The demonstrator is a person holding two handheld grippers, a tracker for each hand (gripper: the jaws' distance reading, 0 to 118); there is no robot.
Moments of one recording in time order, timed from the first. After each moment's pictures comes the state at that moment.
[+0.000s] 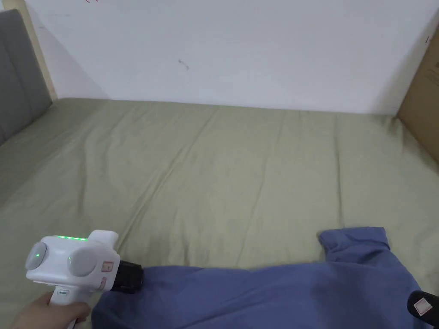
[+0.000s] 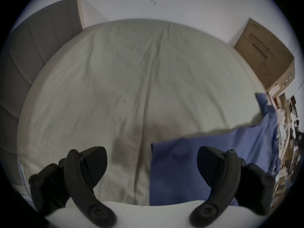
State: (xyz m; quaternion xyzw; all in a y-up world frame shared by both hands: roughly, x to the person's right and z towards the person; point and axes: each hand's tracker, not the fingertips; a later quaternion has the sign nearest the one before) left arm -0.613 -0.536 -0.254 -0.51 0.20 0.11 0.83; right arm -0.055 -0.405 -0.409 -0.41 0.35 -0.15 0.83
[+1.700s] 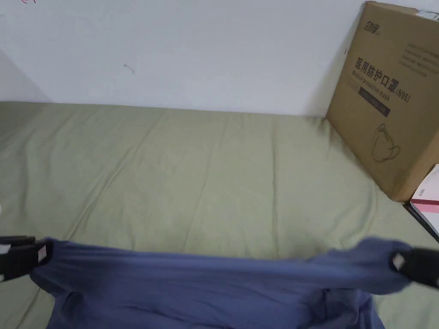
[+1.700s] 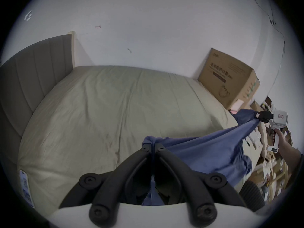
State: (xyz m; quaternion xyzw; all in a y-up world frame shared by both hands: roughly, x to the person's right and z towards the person) left arm -0.552 -0.382 -0.131 -0.35 0.10 0.14 0.92; right arm 0.036 -0.373 -0.404 -0.41 0.26 -0.06 0.87
